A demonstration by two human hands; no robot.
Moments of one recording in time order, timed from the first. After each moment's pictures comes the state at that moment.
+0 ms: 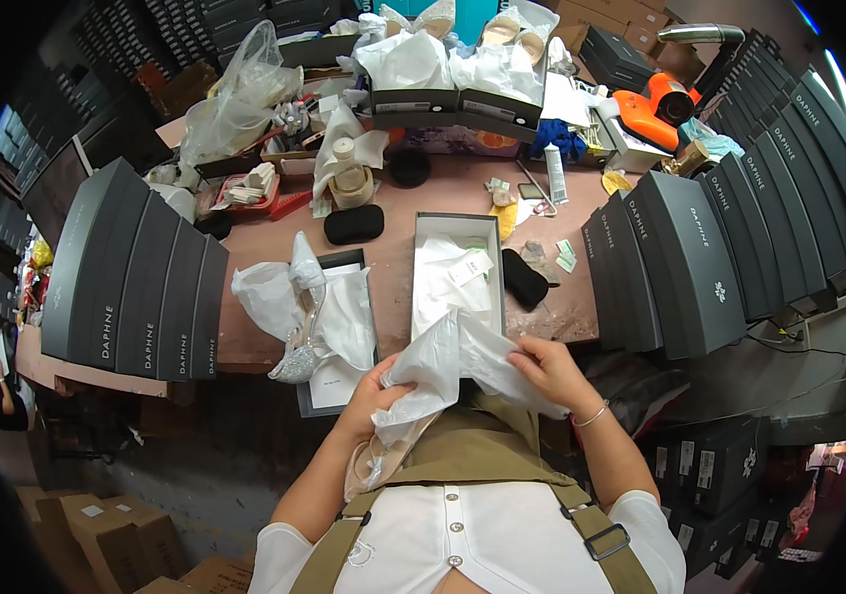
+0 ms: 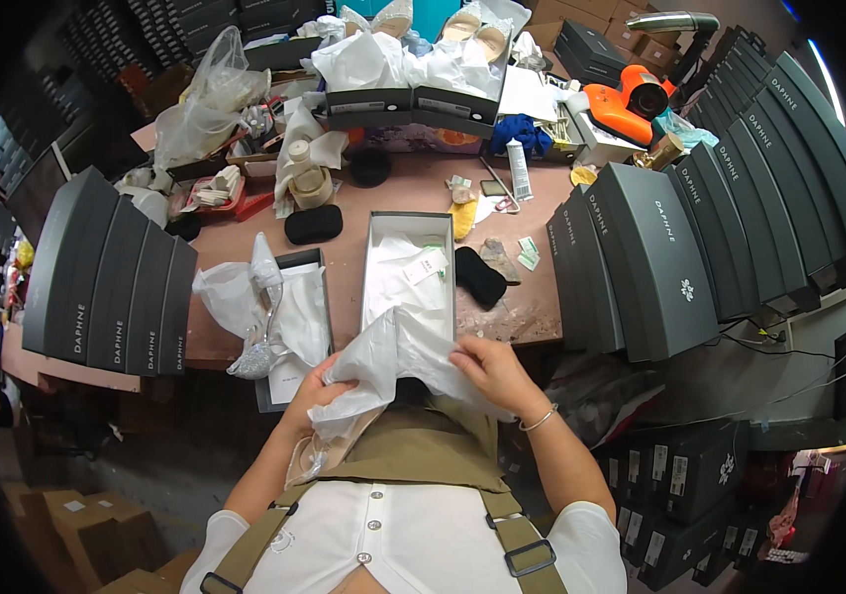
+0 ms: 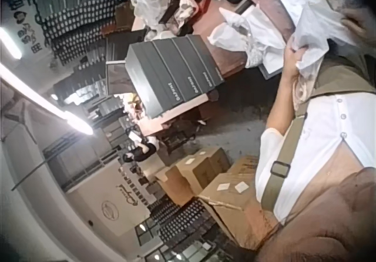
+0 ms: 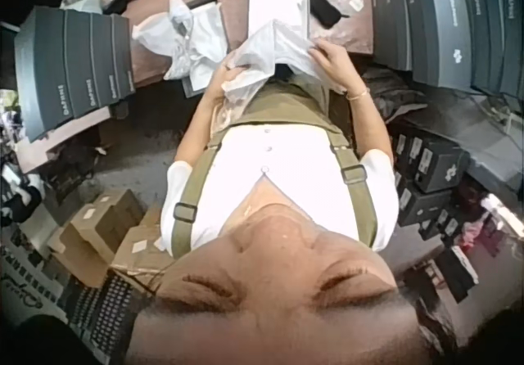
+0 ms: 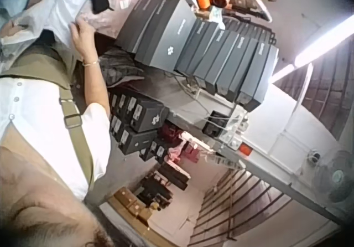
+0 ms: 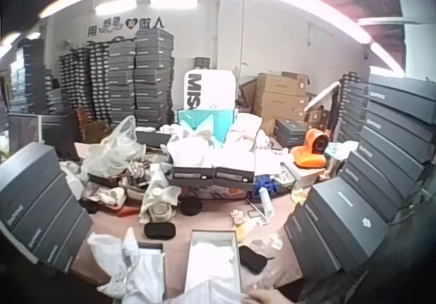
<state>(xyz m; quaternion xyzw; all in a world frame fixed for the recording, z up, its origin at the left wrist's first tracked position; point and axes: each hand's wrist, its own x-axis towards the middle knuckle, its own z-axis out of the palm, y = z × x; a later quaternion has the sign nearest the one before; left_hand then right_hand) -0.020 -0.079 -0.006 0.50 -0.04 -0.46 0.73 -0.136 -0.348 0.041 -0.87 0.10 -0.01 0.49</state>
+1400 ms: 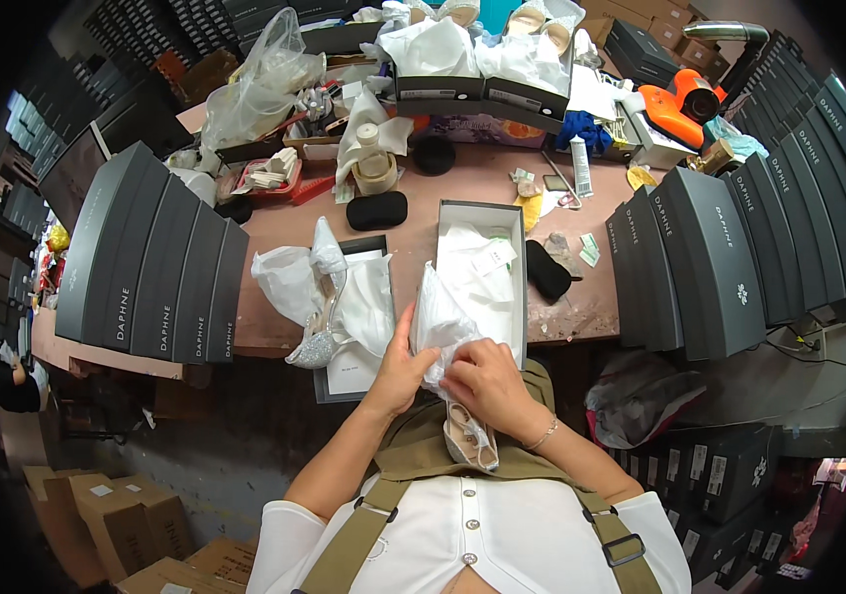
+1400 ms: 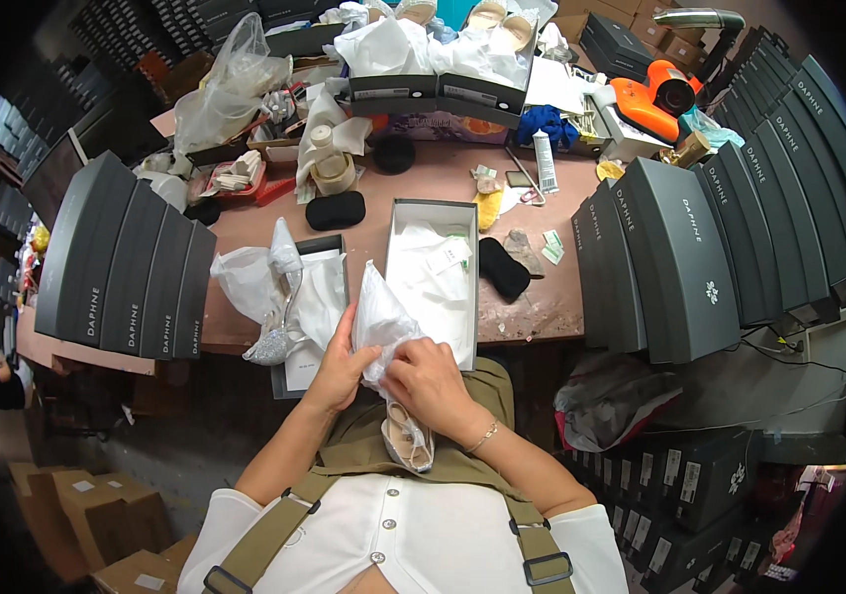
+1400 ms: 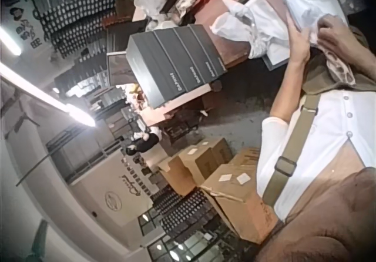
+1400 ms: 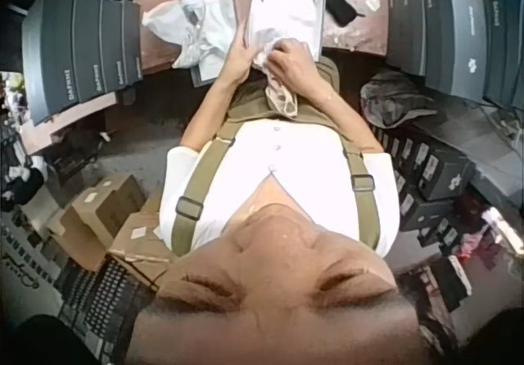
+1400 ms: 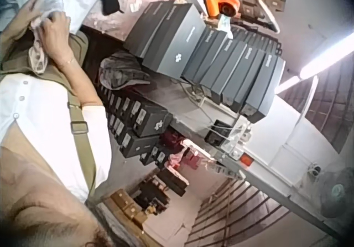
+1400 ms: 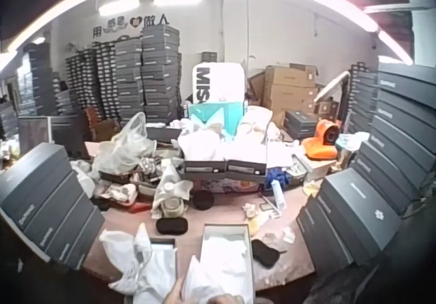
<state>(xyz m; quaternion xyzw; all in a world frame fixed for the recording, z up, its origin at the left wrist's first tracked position) -0.010 -0.108 0.004 0.50 -0.06 -0.36 0.78 -0.106 -0.254 0.030 -0.94 -0.06 -0.11 0.33</state>
